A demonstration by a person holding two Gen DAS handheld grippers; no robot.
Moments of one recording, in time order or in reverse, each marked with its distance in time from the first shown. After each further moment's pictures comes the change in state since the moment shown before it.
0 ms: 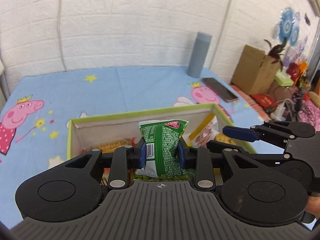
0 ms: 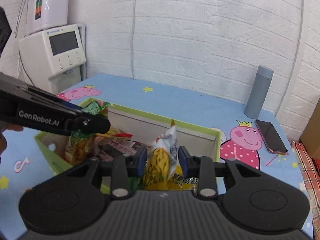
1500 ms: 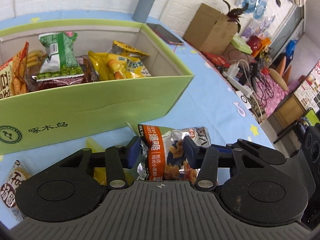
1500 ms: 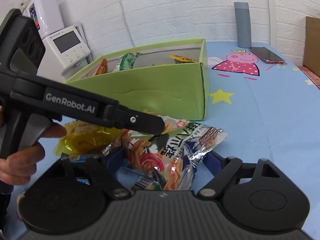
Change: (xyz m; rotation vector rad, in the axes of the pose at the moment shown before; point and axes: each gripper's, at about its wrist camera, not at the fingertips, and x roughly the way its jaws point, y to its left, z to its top) left arm 0.005 -0.083 -0.101 -0.023 0.183 -0.296; right arm -0.076 -0.006 -0.141 0.269 0.074 0.120
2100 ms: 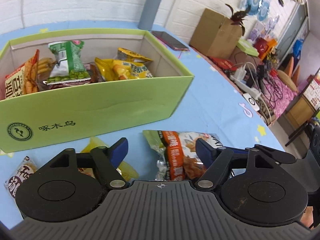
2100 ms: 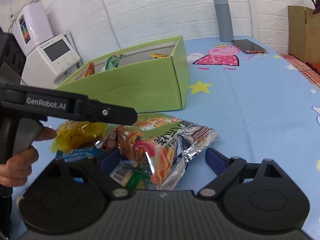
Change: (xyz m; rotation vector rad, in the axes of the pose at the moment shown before) left arm -0.005 -0.001 -0.009 0.010 -0.039 0.061; right arm -0.017 -0.026 -0.015 0.092 -0.009 -0.025
